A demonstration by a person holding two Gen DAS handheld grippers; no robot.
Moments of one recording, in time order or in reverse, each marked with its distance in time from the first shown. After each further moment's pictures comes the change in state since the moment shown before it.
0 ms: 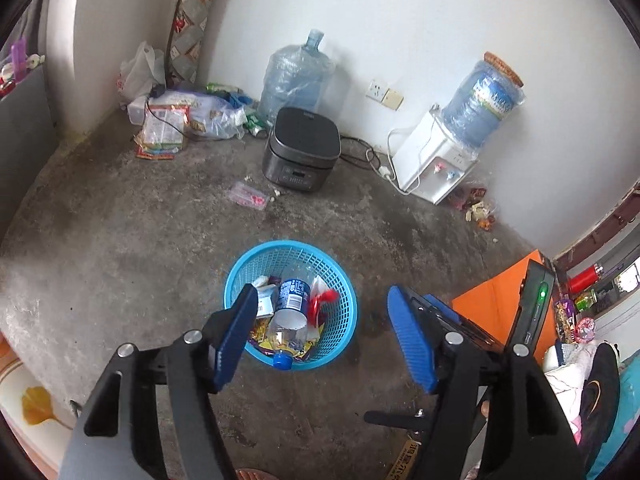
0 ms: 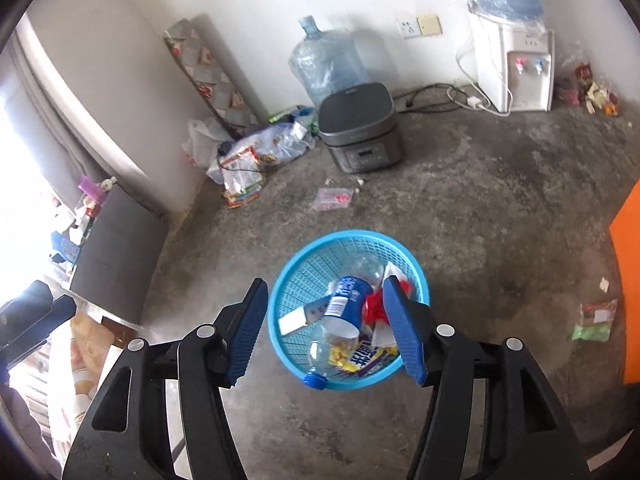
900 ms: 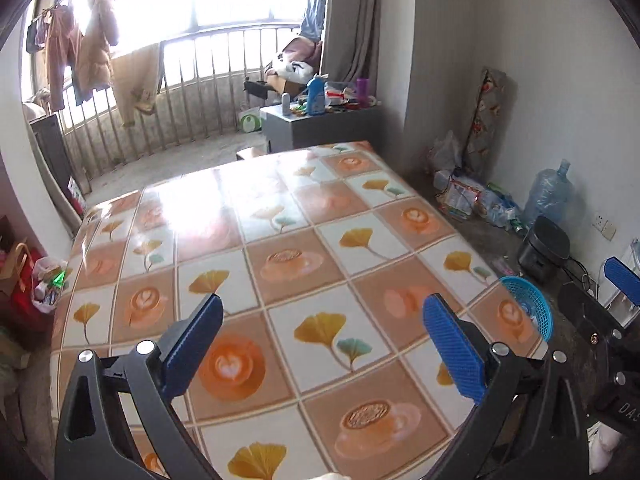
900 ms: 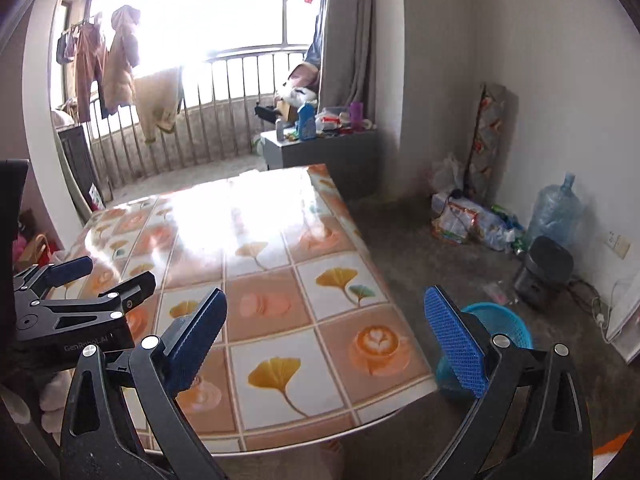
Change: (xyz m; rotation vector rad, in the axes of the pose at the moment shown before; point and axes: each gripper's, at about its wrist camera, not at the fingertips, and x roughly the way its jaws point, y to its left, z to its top) left arm -0.307 0.004 -0.314 -0.488 -0.348 0.905; right arm -0.220 0.186 -0.195 -0.911 -0.069 0.431
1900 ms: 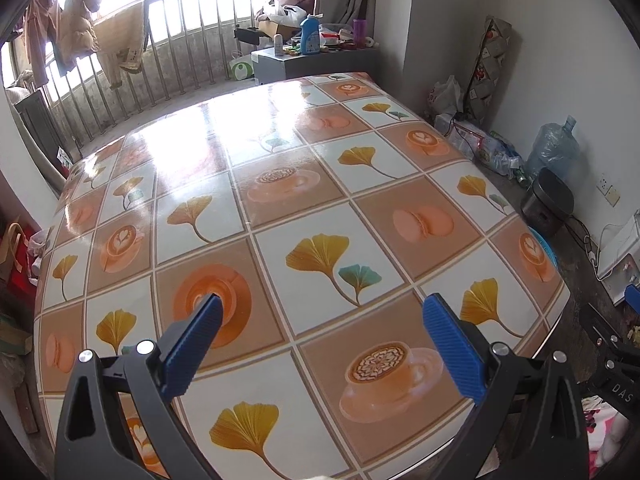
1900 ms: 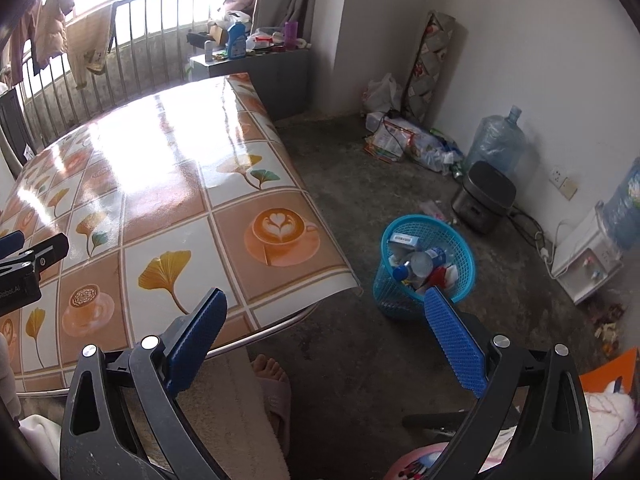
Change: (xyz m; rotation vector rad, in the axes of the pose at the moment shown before) left arm 0.038 -0.010 -0.028 0.038 0.180 -0.015; right arm 0.007 -0.034 -0.051 0.051 0.251 -0.248
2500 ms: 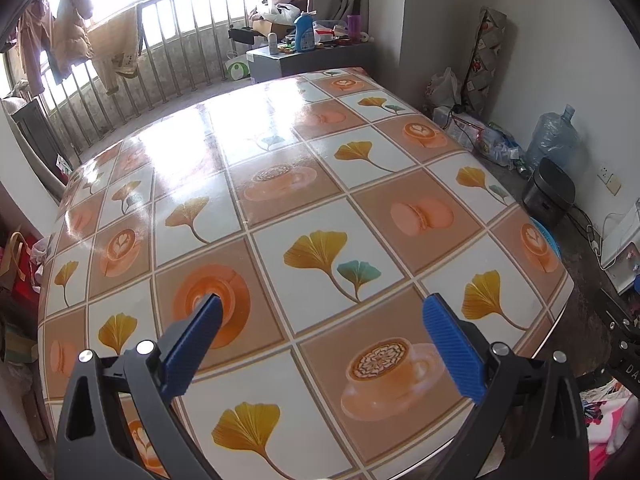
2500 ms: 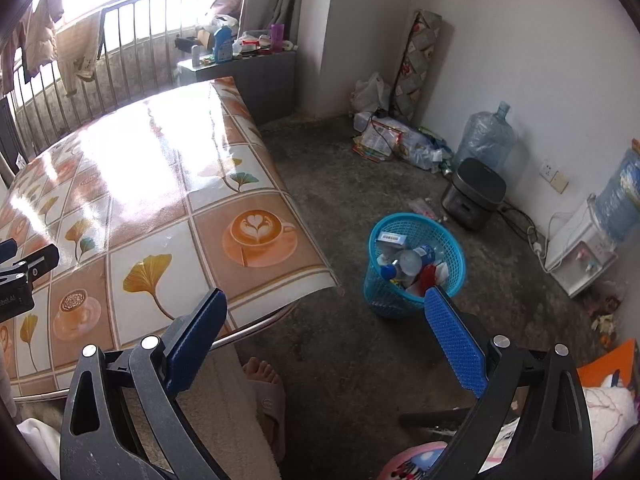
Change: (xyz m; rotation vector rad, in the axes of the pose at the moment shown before) left arm 0.002 -0.004 0.000 0.030 0.011 0.007; right arm 0.002 -0.011 -0.002 0.028 -0.005 -0.022
